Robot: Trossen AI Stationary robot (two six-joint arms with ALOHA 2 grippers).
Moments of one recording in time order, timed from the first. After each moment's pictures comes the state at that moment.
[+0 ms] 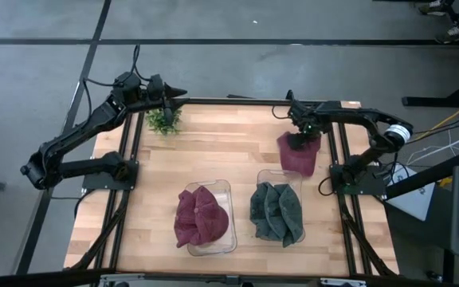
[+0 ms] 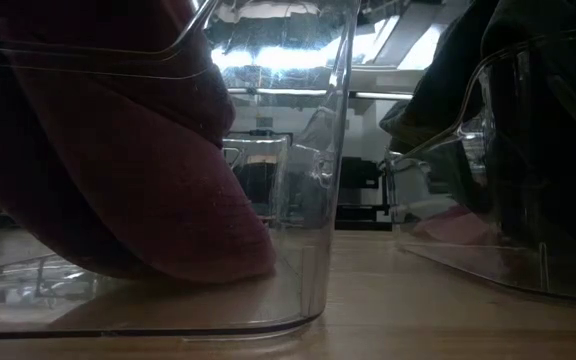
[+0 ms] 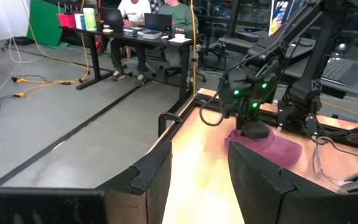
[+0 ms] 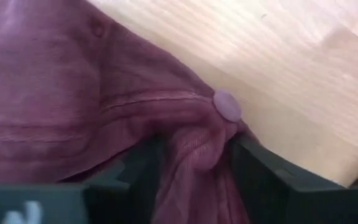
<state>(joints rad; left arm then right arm) 0.82 0.91 0.81 -0.08 0.42 0.01 -0.79 1.53 0.77 -0.76 0.09 0.29</state>
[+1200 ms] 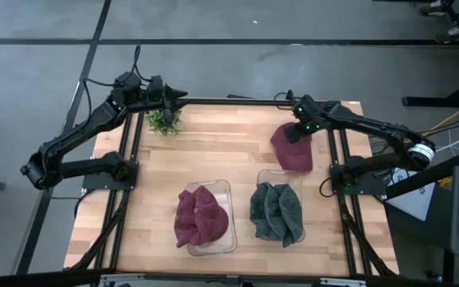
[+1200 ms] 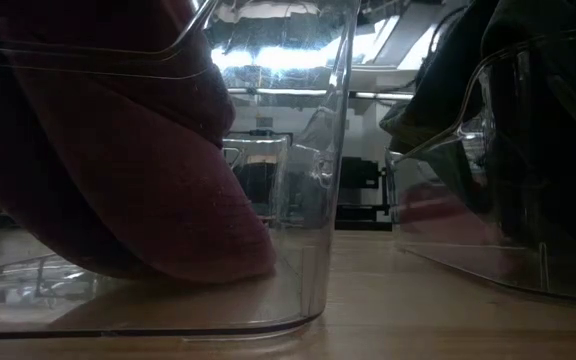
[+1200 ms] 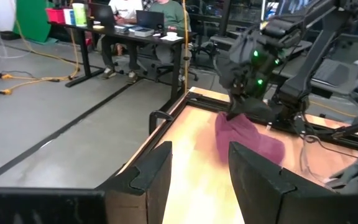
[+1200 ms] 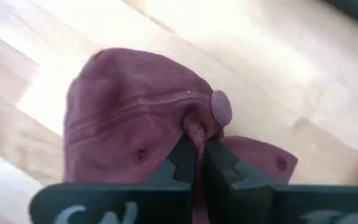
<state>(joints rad) 0.82 0.91 0.82 -0.09 0.46 -0.01 -0.69 1.23 0.78 -0.70 0.11 0.28</state>
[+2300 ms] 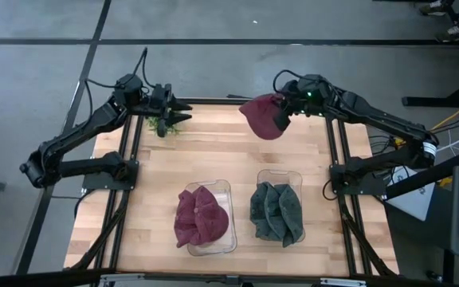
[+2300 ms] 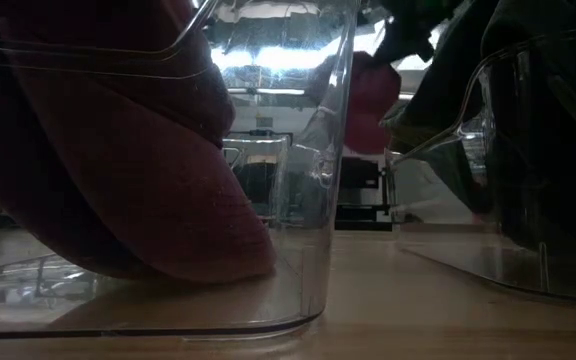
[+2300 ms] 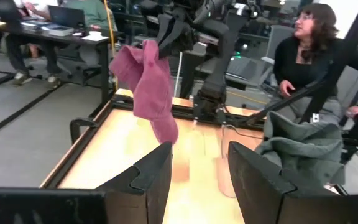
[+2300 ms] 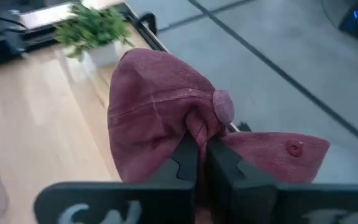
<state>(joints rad) 0.78 0.91 0.82 -0.08 0.74 -0.02 -0.44 1.21 1.26 -0.62 0.16 0.03</state>
